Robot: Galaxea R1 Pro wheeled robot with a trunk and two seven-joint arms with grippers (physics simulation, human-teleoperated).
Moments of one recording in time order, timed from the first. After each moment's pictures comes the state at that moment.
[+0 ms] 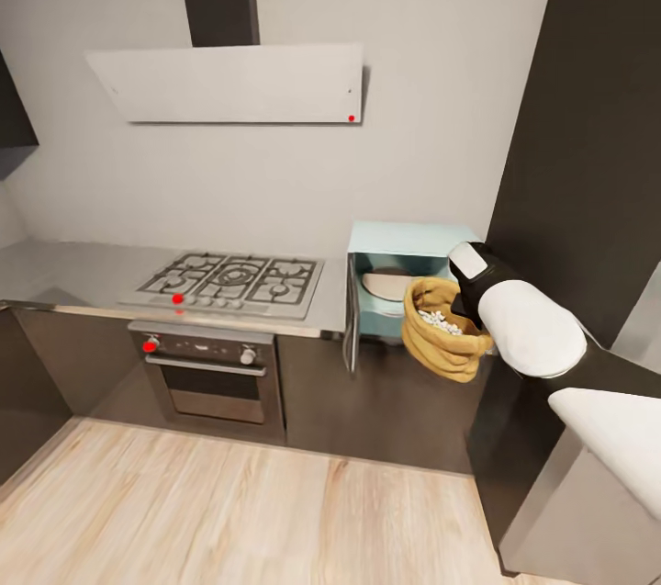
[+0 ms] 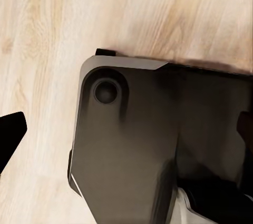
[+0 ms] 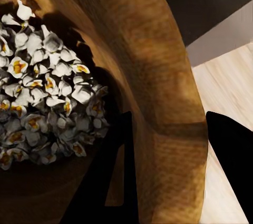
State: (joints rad) left arm -0.07 -0.01 0.12 -0.12 0.04 -0.11 -0.04; right arm -1.45 0.04 -0.76 -0.21 0.00 0.79 -1.03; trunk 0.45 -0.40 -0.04
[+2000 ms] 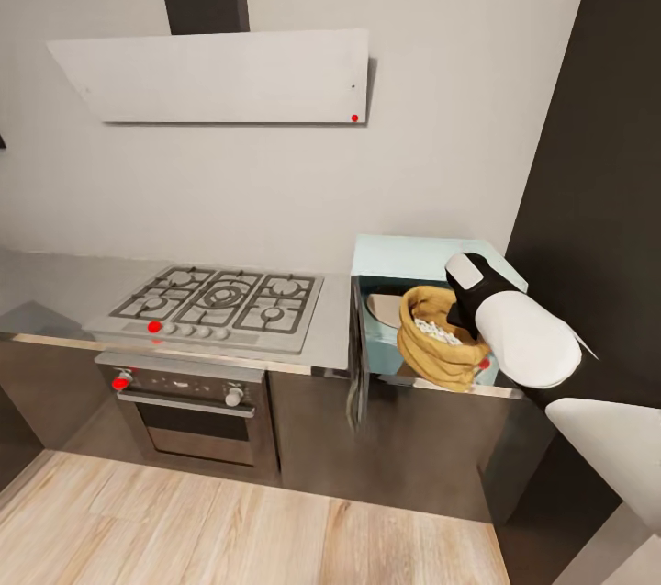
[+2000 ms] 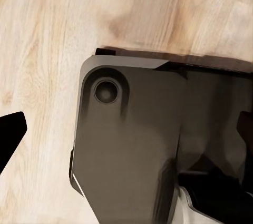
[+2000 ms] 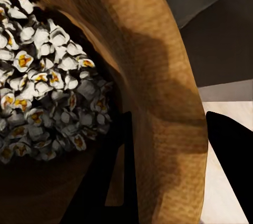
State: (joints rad) left arm -0.07 -0.01 0.12 -0.12 0.03 -0.11 -0.04; right arm -1.41 0.05 -0.76 -0.21 0.00 0.79 -1.01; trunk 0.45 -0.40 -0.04
